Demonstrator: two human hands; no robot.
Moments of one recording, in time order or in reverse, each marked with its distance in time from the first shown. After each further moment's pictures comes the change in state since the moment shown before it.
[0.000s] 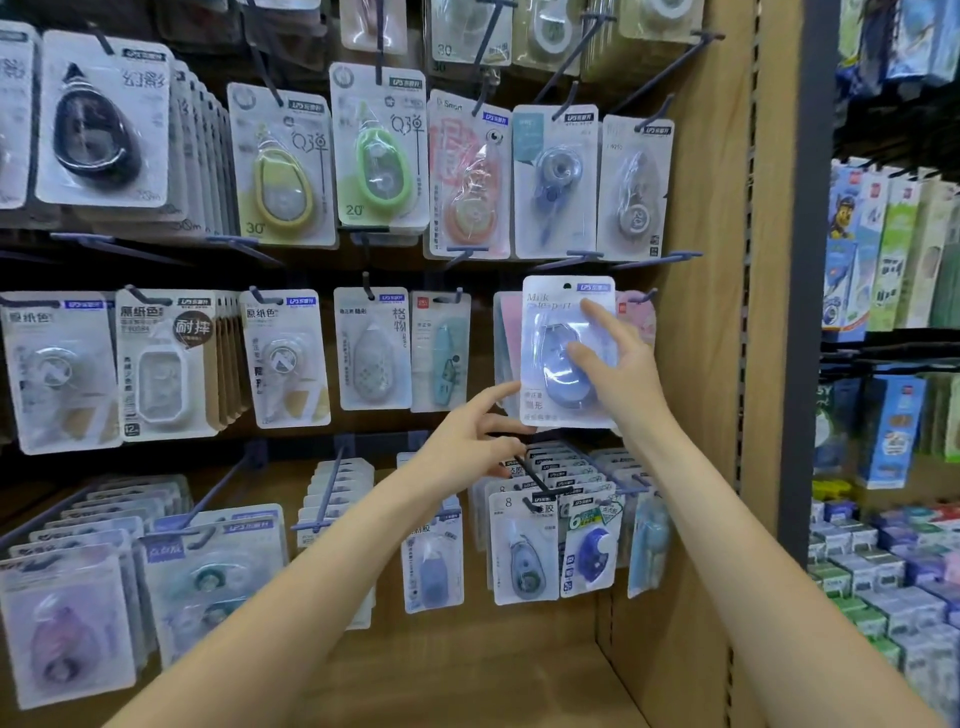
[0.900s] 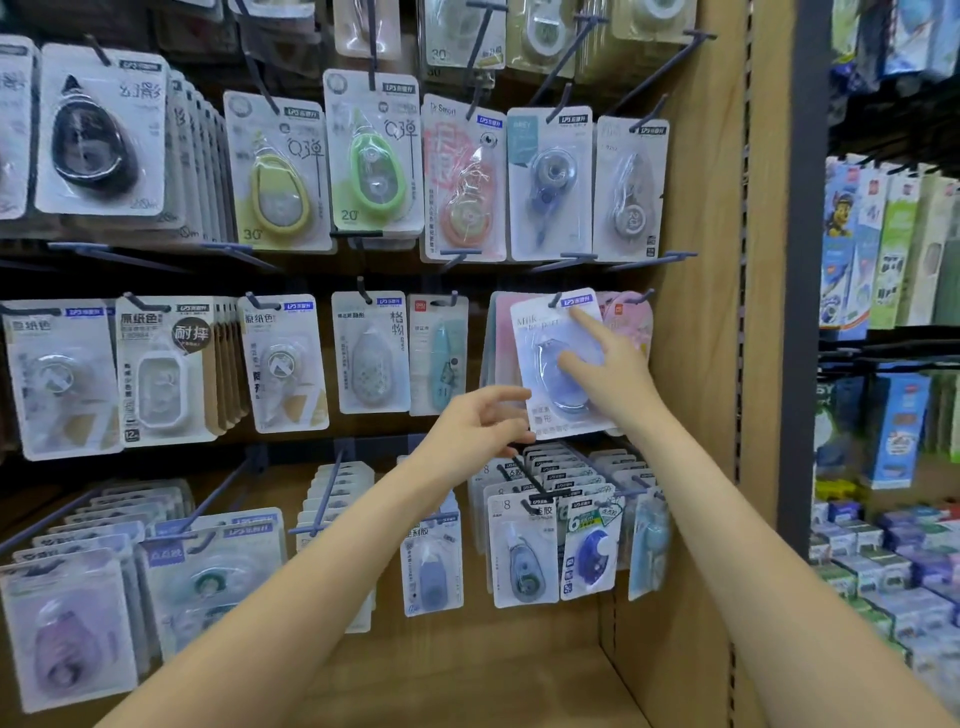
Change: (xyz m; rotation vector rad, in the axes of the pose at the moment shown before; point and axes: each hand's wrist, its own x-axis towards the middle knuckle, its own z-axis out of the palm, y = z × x) left_hand 0.010 0.009 0.005 0.030 0.076 0.003; right_hand 0.016 0.006 -0.002 -0.295 -0.114 0.059
